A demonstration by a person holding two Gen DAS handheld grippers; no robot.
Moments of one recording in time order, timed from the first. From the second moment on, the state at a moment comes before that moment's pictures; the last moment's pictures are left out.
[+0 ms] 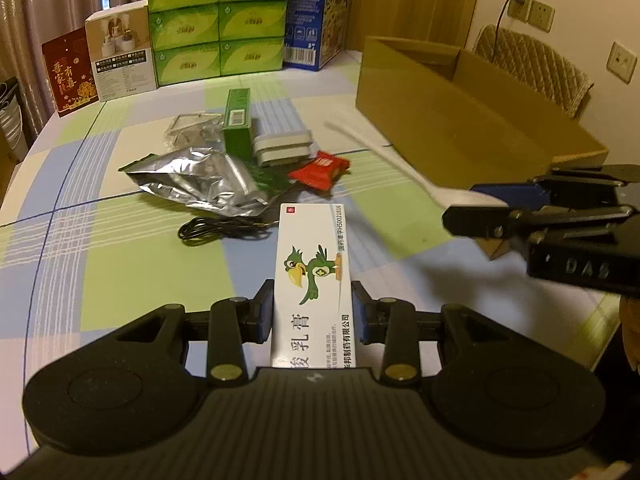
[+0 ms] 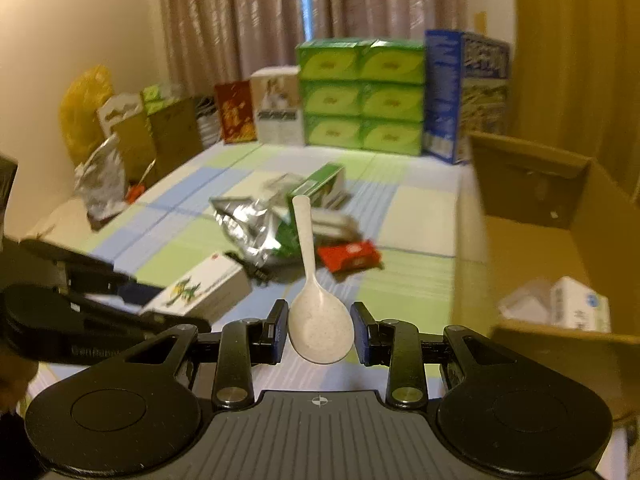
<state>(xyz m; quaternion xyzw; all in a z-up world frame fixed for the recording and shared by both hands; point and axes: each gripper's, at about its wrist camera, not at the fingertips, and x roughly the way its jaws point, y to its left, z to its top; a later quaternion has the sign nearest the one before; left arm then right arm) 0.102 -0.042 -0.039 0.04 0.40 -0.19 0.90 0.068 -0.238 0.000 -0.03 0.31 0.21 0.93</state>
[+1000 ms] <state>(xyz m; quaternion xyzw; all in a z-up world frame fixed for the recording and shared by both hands) 0.141 -0.220 0.062 0.03 0.34 -0.29 0.90 0.096 -0.415 0.070 0.04 0.30 0.07 0.95</state>
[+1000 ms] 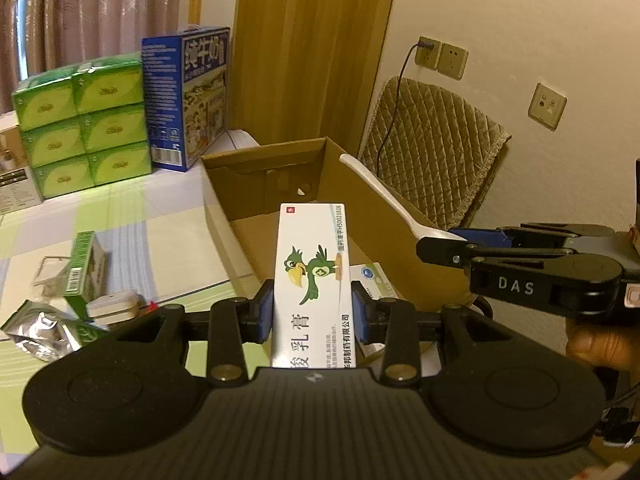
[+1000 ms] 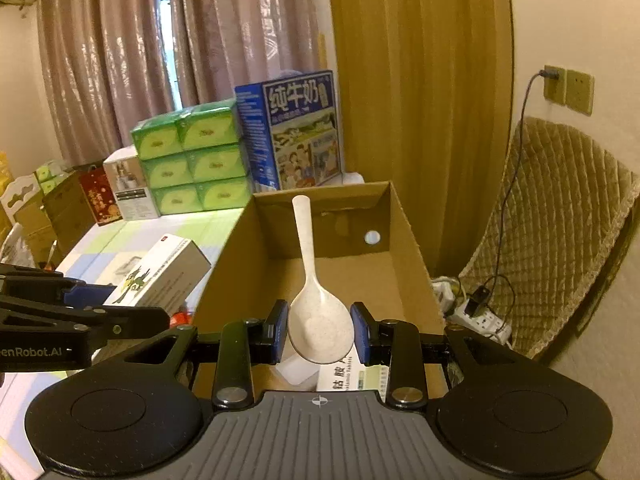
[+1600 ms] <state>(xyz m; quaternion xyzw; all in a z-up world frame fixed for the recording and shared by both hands) 0.192 -0.248 0.028 0.00 0.38 -0.30 0.88 0.134 -0.429 0.042 0.05 0.32 0.06 0.94</state>
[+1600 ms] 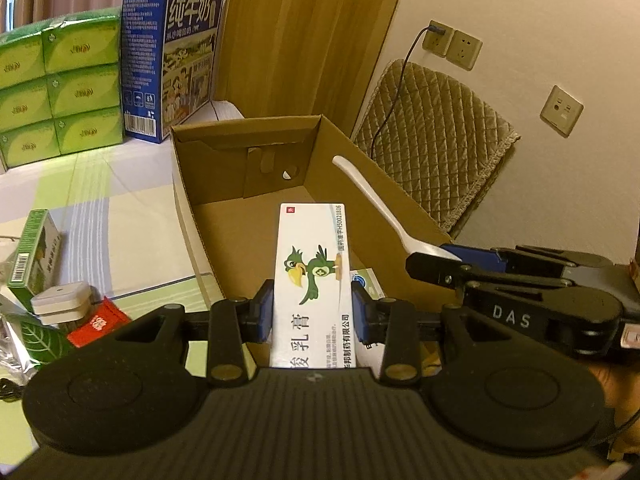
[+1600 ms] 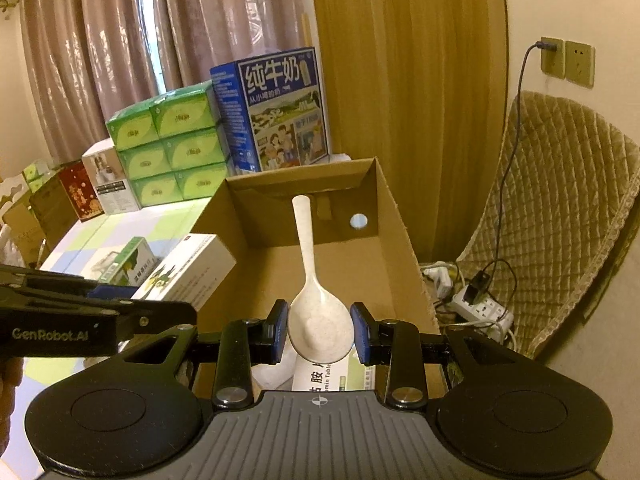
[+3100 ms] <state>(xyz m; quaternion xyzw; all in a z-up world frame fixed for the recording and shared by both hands) 0.138 -0.158 0.060 -0.02 0.35 -0.23 0.91 0.083 -0.401 0.088 0.08 0.29 0.09 0.95</state>
